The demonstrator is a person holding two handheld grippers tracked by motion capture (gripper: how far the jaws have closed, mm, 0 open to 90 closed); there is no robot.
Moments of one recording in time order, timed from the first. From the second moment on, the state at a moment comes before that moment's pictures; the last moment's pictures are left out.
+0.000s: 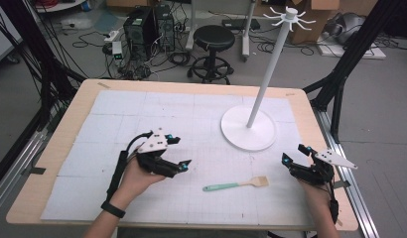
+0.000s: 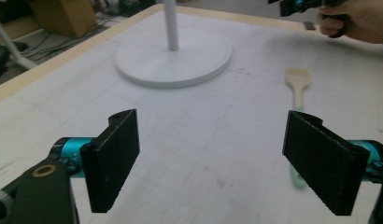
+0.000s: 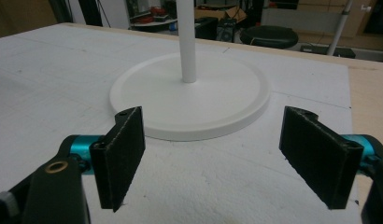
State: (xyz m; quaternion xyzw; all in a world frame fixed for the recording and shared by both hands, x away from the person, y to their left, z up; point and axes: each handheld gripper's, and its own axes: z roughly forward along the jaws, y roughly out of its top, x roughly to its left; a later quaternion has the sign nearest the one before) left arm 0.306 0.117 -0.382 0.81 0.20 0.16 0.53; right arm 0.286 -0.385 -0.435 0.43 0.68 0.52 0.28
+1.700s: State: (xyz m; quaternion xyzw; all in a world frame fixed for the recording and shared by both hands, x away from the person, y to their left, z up) left arm 0.292 0.286 -0.410 0.71 0.32 0.27 0.57; right arm 0.290 -0.378 -0.427 0.37 0.71 0.55 0.23
